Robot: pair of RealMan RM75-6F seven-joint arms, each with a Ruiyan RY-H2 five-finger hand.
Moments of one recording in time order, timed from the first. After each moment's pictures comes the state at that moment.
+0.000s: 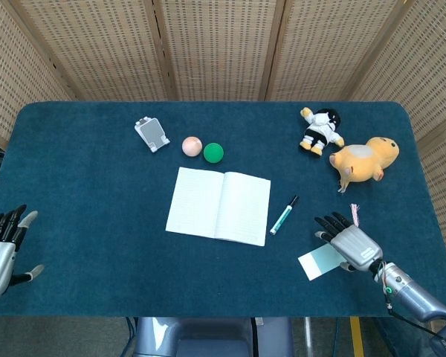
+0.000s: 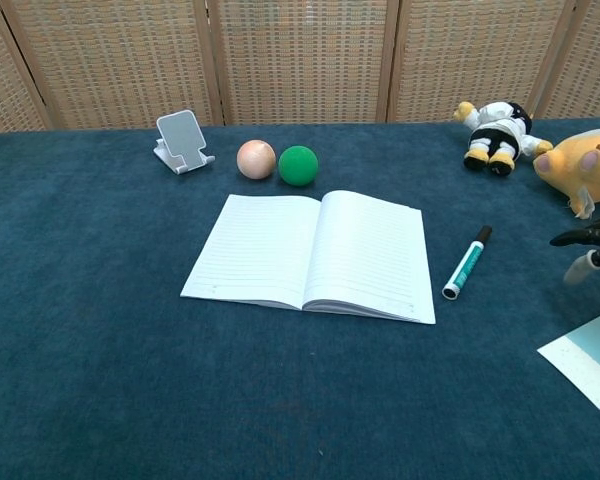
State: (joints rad) left arm -0.08 -1.07 -0.01 -1.75 1.50 1.46 0.13; right arm 0.53 -1.23 -0.13 -1.25 -1.75 1.02 0.05
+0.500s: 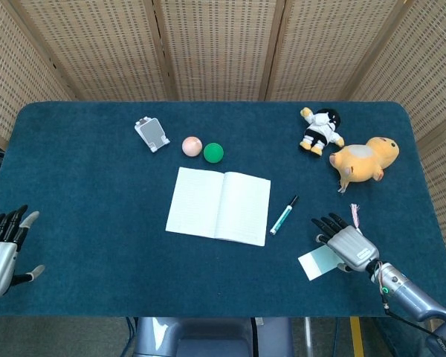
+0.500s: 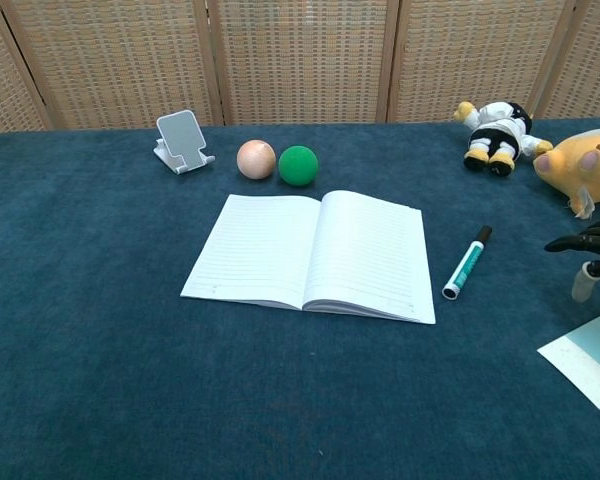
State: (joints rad) left arm -0.08 -1.07 -0.01 -1.75 1.50 1.46 0.14; right arm 0.54 -1.25 -0.14 -1.24 -1.75 1.02 0.05
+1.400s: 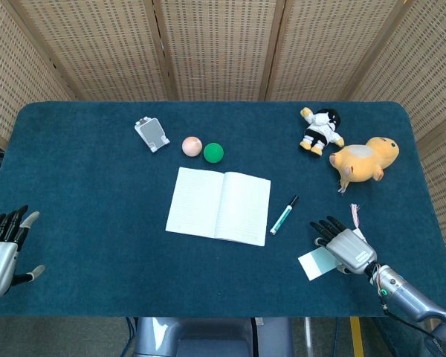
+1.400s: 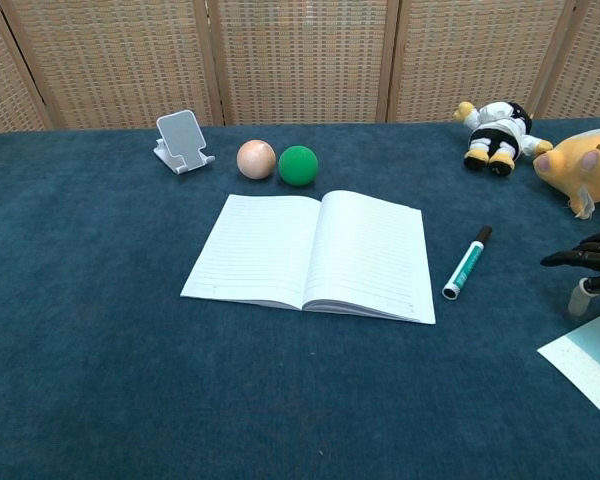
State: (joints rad) left arm -0.08 -1.08 -0.01 -1.75 1.49 1.45 0.15; right arm 0.52 -1.34 -0.18 -1.07 -1.80 1.09 0.11
